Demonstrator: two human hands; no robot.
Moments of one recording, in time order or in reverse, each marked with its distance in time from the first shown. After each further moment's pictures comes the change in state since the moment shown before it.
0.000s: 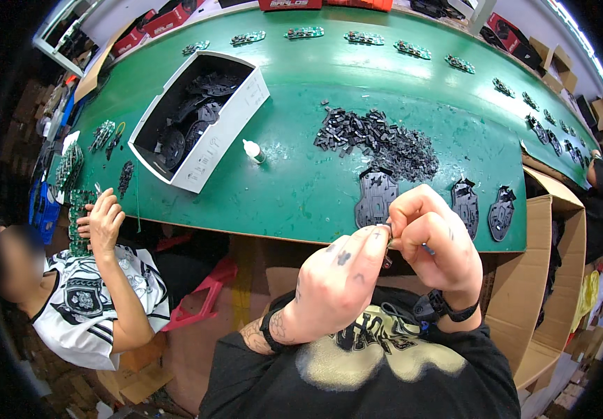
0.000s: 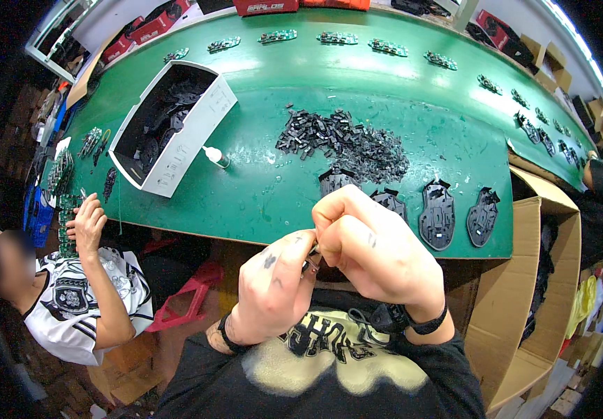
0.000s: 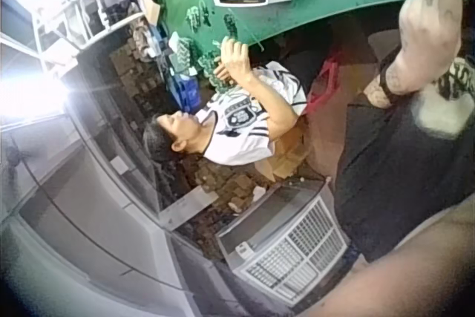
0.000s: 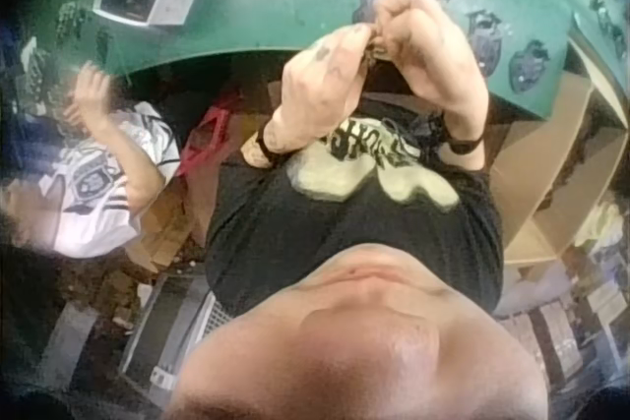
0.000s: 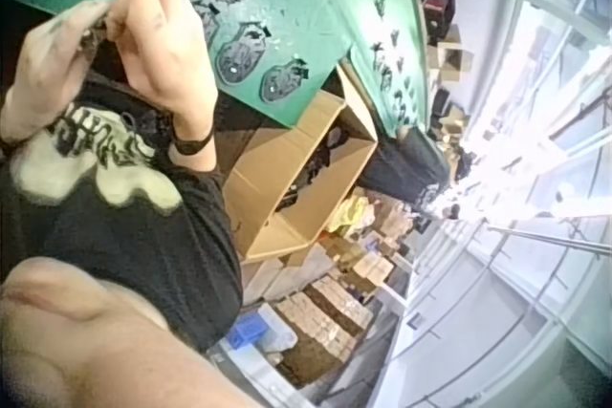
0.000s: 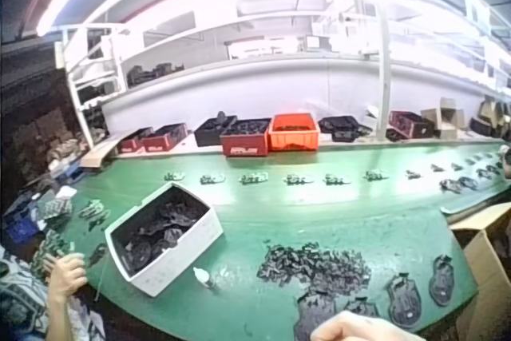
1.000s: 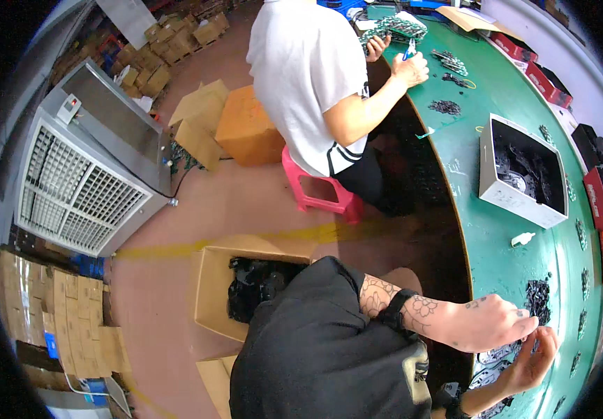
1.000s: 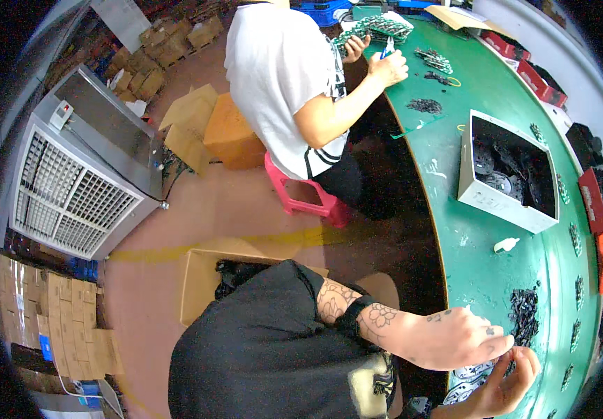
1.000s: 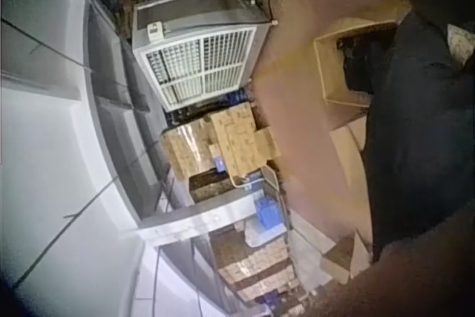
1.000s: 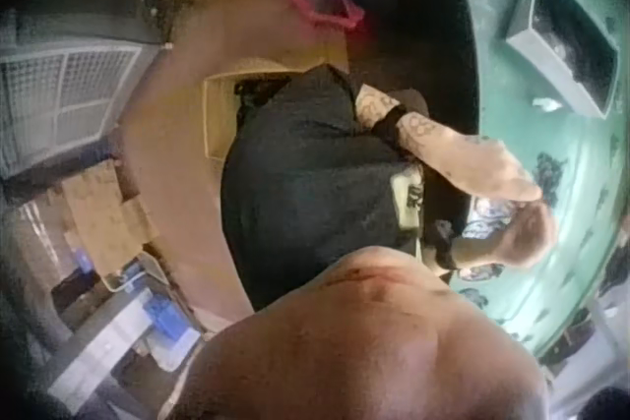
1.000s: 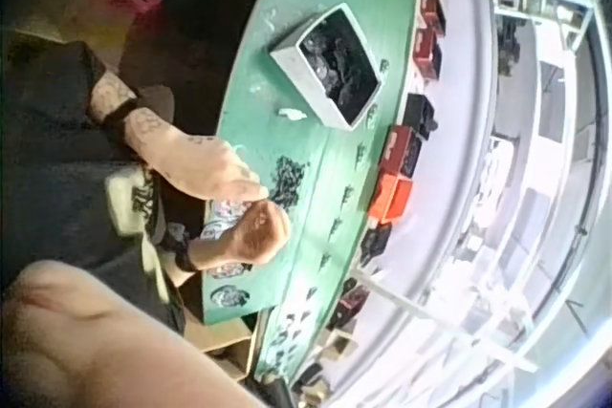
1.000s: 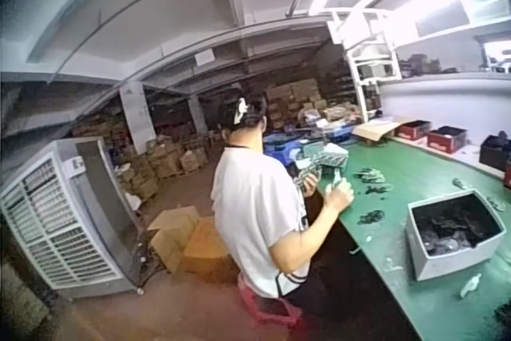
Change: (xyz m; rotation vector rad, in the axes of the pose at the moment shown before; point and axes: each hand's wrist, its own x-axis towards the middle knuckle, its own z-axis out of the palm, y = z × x) left_hand -0.013 0.002 -0.017 0.244 0.282 -0.149; right_hand 0.008 0.053 0.028 0.033 0.172 -0.198
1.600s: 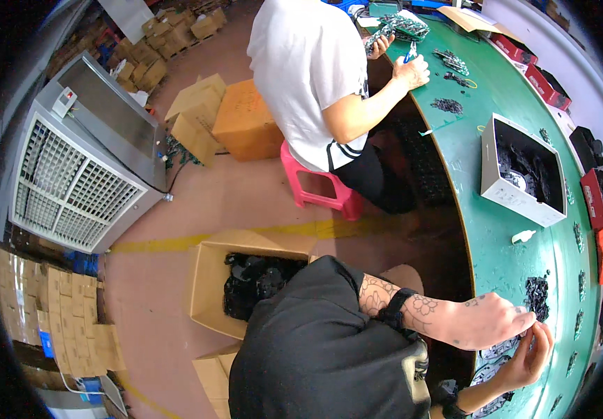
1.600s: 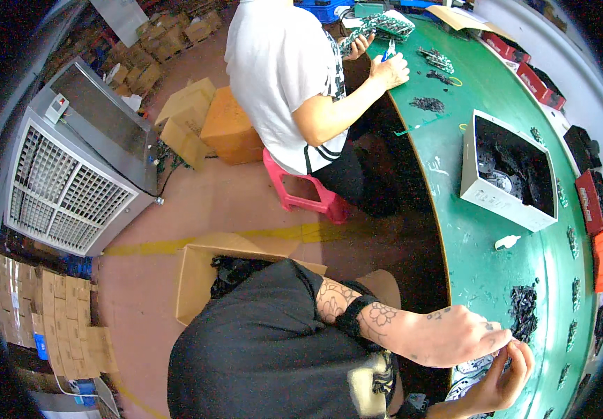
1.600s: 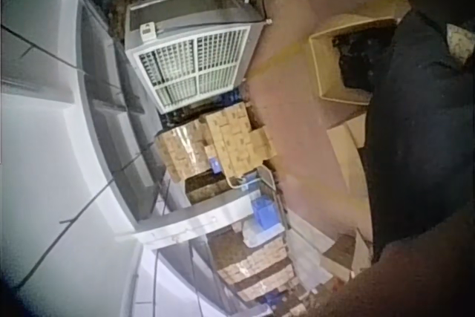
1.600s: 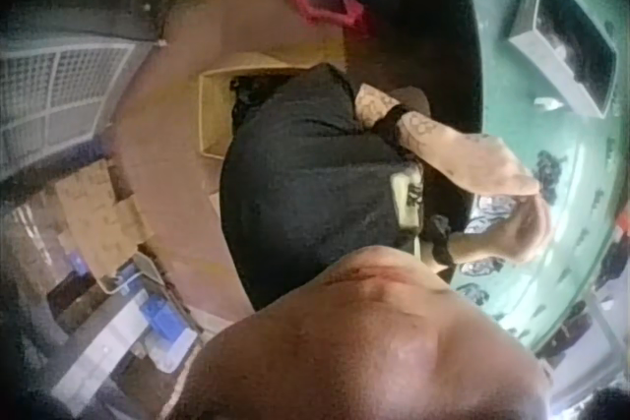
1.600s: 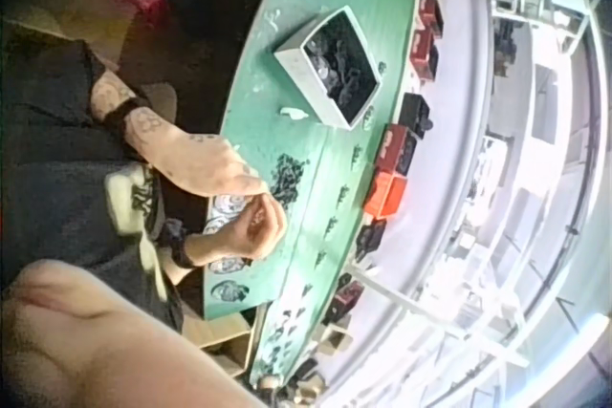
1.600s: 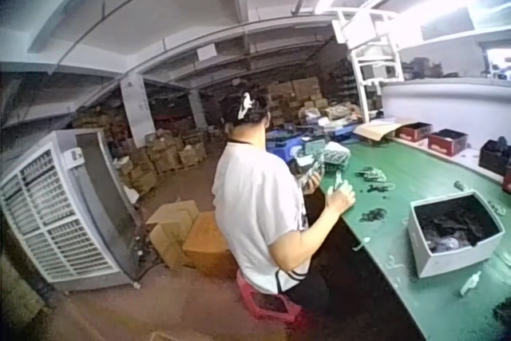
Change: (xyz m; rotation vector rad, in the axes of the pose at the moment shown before) left_hand -0.010 0.004 -0.005 -0.004 -0.028 -0.038; right_hand -0.005 -0.020 0.010 -0.173 -0.012 0.047
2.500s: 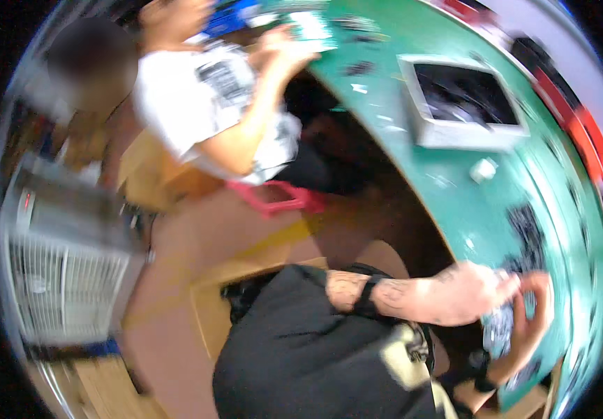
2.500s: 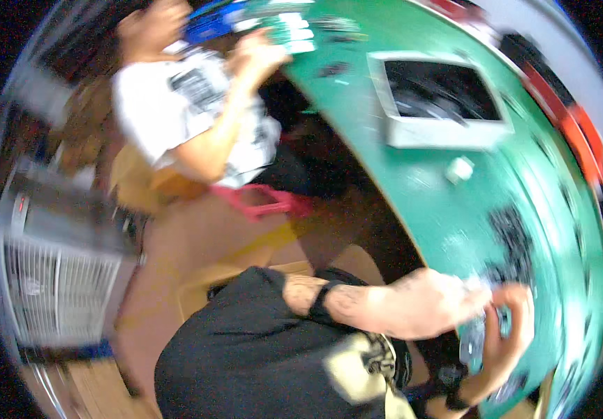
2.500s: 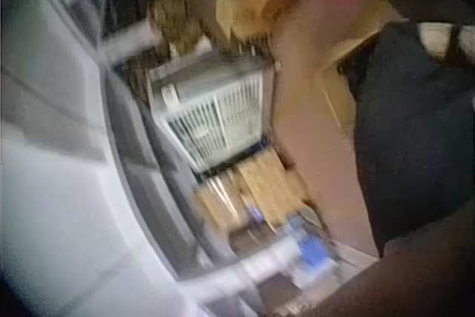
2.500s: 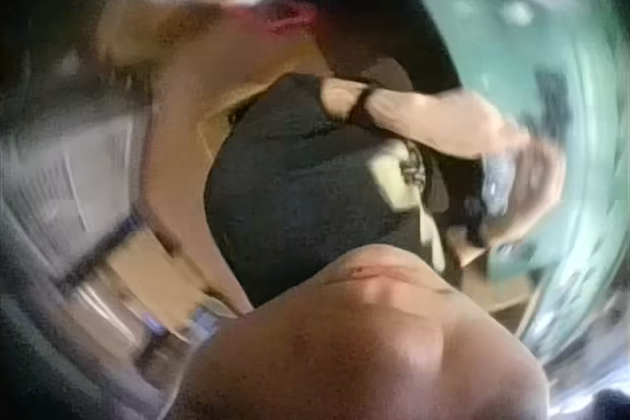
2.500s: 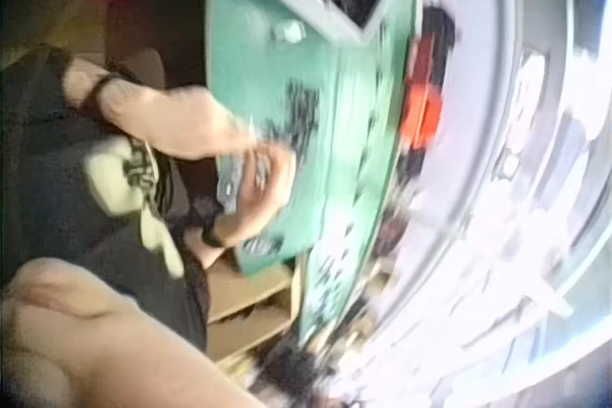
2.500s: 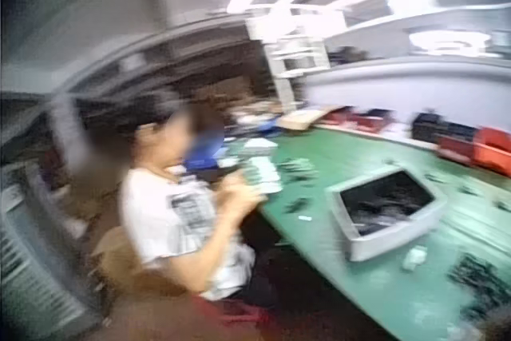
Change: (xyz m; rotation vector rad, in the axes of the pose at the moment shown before) left_hand -0.001 0.001 0.017 -0.008 -0.203 0.118; right_hand 0.013 -0.018 -0.038 -0.145 -0.306 0.120
